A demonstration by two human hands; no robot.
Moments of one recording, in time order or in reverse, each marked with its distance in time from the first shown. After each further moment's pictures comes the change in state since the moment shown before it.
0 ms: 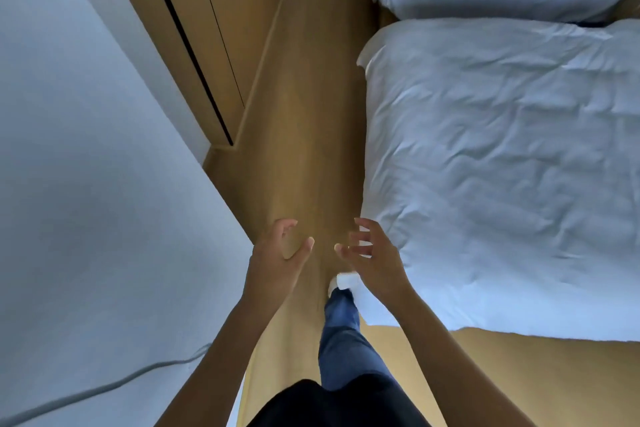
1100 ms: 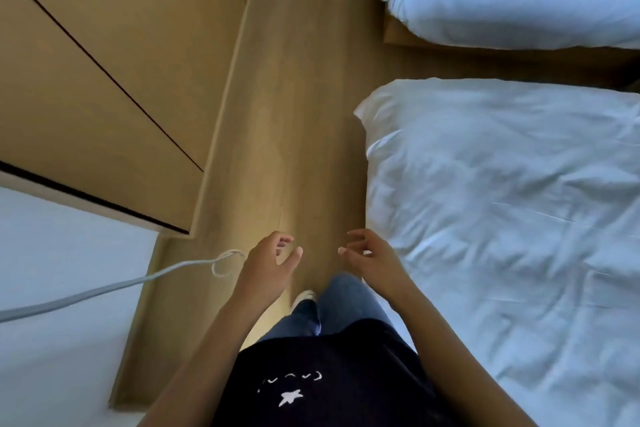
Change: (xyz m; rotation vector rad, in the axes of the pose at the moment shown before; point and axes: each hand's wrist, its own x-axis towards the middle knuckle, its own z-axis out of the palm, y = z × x) left_hand 0.740 0.131 0.062 0.009 -0.263 -0.210; right_hand 0.722 -0.216 -0.077 -0.162 -0.139 0.244
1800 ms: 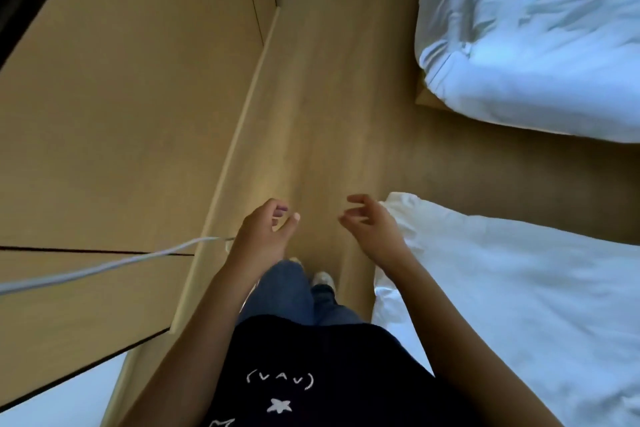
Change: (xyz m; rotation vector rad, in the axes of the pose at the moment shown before) left_hand 0.447 0.236 -0.127 -0.031 0.125 -0.072; right_hand 0.432 -0.300 -0.138 -0.057 -0.057 -0.104
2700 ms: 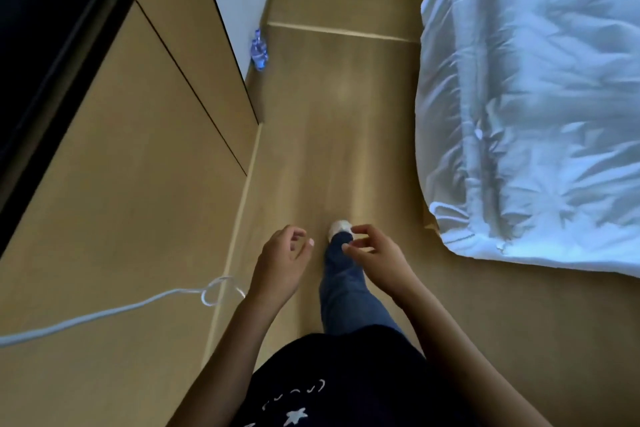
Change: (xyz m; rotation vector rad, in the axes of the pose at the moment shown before) left_hand 0.589 0.287 -0.107 0.020 -0.037 0.092; right_hand 0.538 -0.322 -0.158 0.033 -0.006 0.099
